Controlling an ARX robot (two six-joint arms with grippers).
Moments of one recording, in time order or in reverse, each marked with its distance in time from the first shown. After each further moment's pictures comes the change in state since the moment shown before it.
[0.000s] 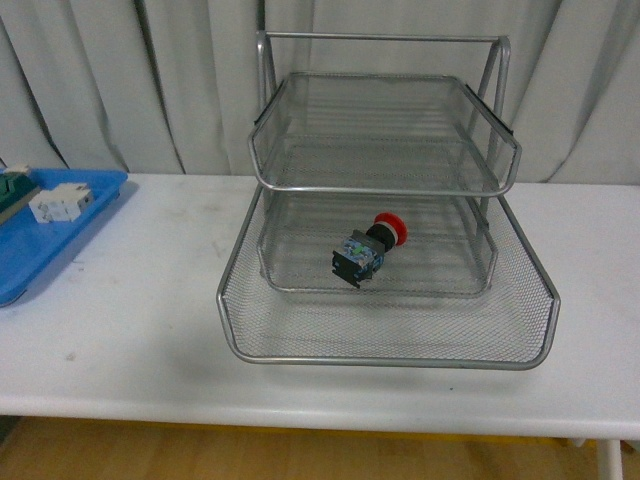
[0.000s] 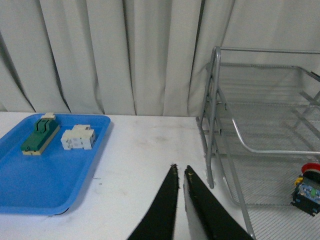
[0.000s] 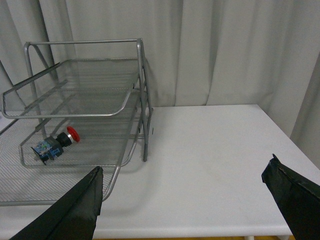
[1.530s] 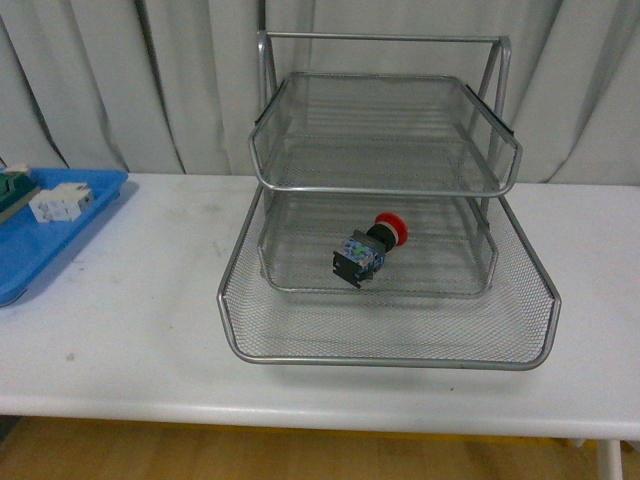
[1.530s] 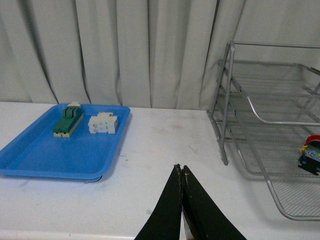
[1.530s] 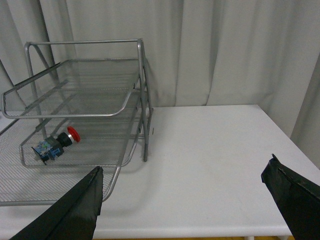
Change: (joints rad) left arm 0.285 -0.781 -0.262 -0.486 0.286 0.004; right arm 0.000 0.000 0.000 0.000 0.000 0.000
